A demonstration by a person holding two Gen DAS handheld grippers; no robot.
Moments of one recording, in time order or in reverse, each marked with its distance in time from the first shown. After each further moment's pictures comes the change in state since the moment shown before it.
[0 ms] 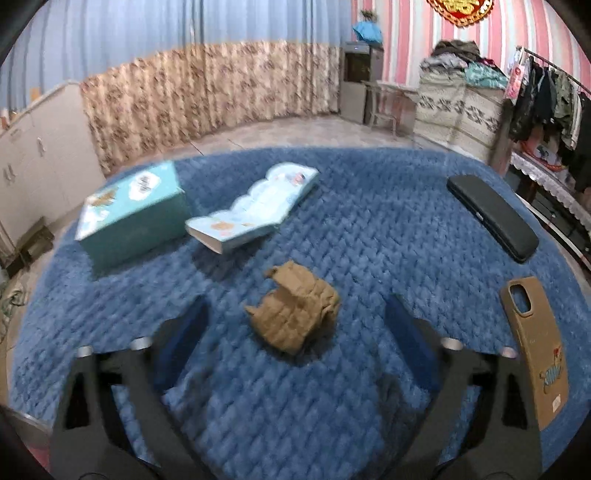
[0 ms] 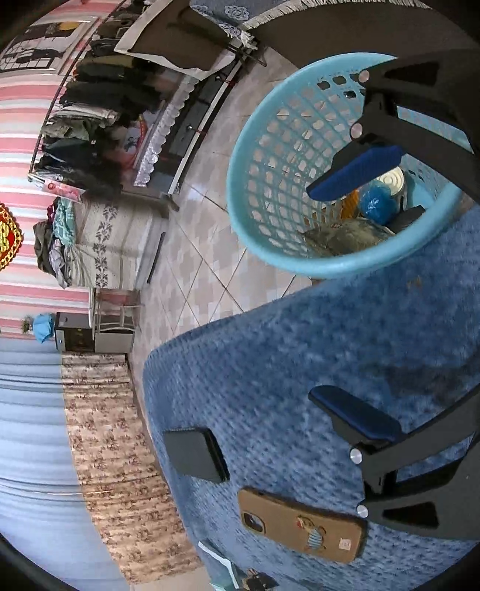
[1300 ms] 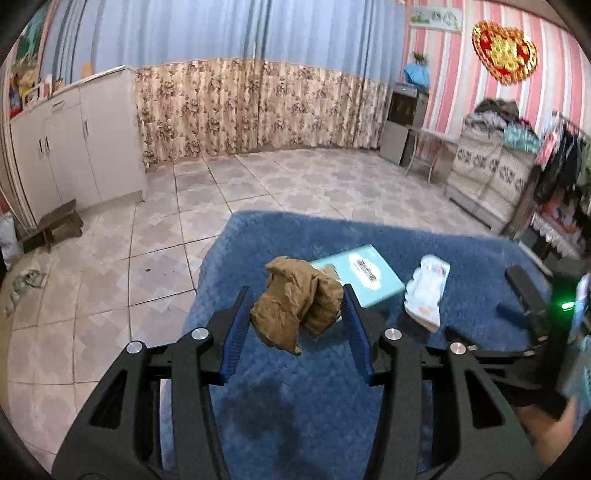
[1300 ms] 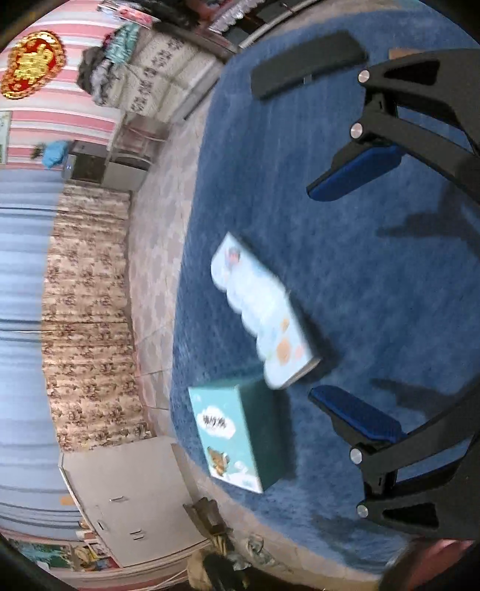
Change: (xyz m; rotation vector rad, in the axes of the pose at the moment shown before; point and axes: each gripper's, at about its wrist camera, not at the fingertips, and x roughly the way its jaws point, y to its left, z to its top) left arm -0.091 0.210 0.052 -0.175 -0.136 0.067; right arm -0.003 0.438 0.059 -0.330 0.052 0.438
